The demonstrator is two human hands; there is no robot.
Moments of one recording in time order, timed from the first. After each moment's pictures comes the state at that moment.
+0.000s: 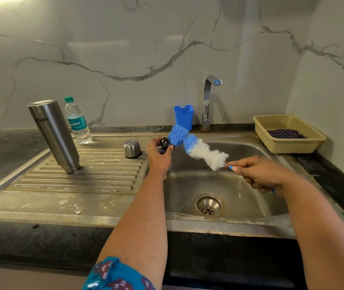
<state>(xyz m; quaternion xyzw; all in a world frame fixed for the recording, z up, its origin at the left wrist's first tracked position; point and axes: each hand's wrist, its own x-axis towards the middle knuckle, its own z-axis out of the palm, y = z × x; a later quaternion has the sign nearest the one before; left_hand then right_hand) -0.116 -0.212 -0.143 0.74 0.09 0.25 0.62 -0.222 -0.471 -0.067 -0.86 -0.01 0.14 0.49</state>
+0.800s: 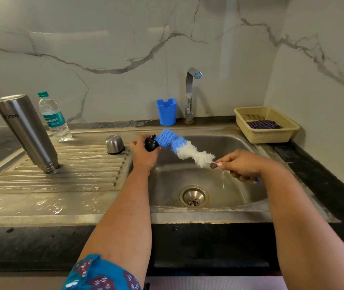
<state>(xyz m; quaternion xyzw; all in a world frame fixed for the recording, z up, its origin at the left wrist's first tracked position) -0.125 -0.213 -0.143 0.81 0.10 0.21 0.53 -0.225 -0.479 -0.066 -0.89 -0.01 0.18 0.43</state>
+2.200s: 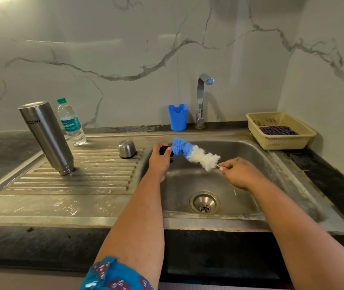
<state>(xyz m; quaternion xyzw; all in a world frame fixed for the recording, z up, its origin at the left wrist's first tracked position) -0.117 -0.222 -0.147 0.71 0.12 0.10 0.69 -0.196 -0.450 -0.104 -0.95 0.00 0.02 0.30</state>
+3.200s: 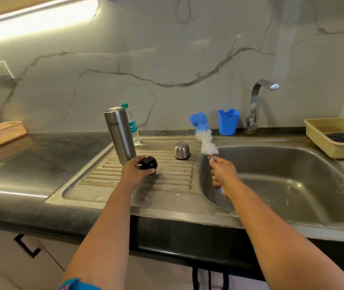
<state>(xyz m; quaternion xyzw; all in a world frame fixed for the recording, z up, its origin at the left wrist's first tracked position) -0.209 0.031 -0.128 0.81 0.16 0.17 0.54 -0.190 -0.239 -0.115 -0.65 0.10 0.08 0.75</state>
